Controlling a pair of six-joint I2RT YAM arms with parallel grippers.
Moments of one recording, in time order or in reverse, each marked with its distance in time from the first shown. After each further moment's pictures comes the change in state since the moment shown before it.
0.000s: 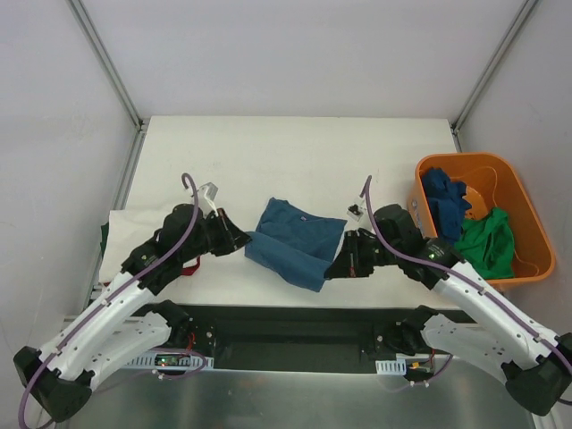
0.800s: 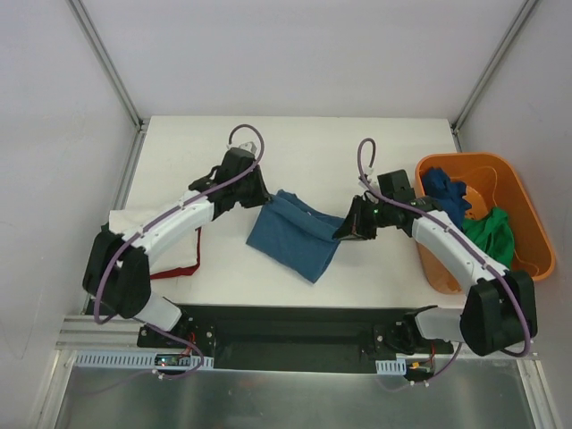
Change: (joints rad) left arm 0.072 0.769 0.389 0.152 -0.081 0.139; right arm -0.373 0.425 0.132 0.050 -0.091 -0.164
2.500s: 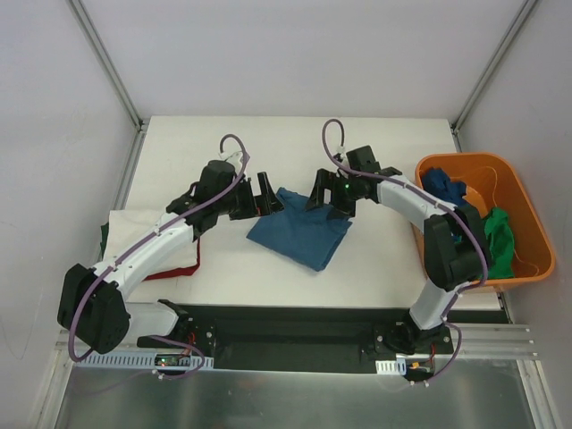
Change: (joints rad) left arm 0.021 -0.203 -0.153 0.074 0.212 0.034; right arm 0.059 0.438 0.286 0.153 0.089 -0.043
